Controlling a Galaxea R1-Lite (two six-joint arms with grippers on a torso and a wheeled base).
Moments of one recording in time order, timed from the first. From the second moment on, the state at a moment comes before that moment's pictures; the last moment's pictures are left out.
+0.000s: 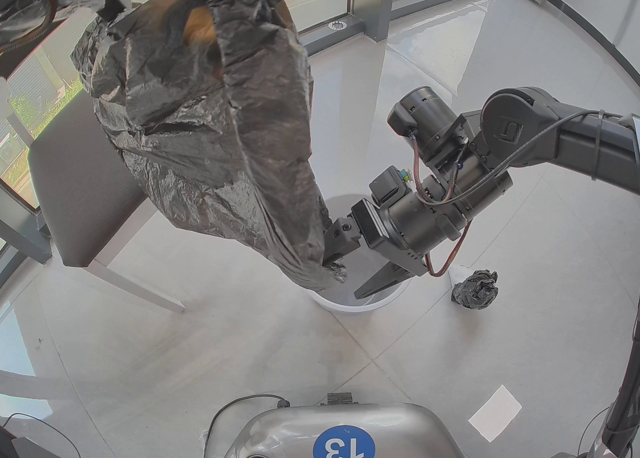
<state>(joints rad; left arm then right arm) -0.67 1.40 -1.70 0.24 -0.65 -0.32 0.63 2.13 -2.00 0.90 0.65 0.45</state>
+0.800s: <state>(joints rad) -0.66 1.40 -1.69 0.21 -0.64 -0.34 0.62 2.12 -2.00 1.02 0.64 0.44</state>
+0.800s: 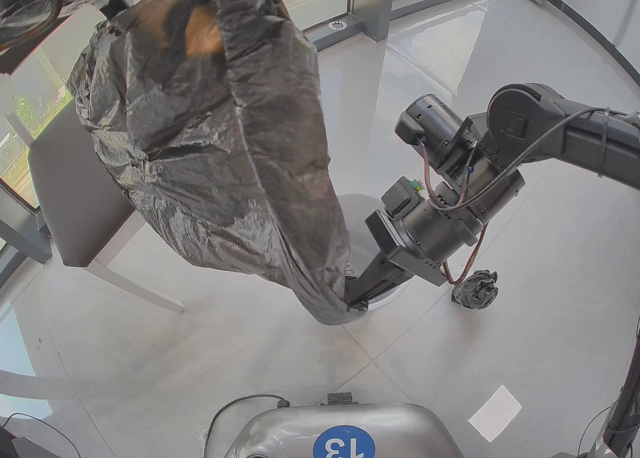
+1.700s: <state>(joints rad) -0.66 1.59 -1.69 0.21 -0.47 -0.42 0.41 1.93 -2.00 1.27 0.44 0.22</state>
